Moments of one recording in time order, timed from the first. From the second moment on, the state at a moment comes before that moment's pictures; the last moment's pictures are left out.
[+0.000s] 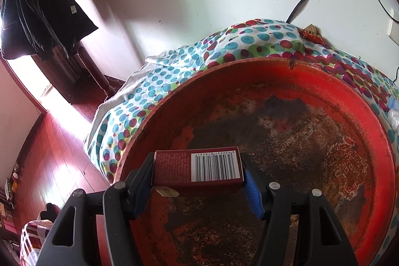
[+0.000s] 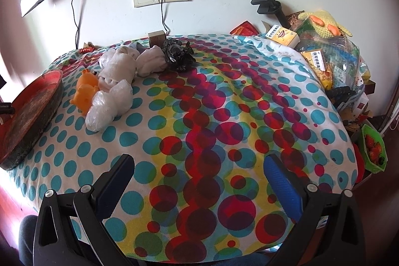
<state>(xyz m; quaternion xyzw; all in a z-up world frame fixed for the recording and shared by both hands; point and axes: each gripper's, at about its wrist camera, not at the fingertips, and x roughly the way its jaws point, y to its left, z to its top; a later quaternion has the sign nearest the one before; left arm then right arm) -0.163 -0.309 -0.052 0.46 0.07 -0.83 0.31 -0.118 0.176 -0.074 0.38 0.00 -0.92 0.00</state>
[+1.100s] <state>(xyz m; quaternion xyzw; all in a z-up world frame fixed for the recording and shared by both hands) 0.051 -0.119 -0.042 0.28 0.05 -0.96 0.06 -0.166 0.076 -0.070 0.39 0.05 -0.91 0.11</state>
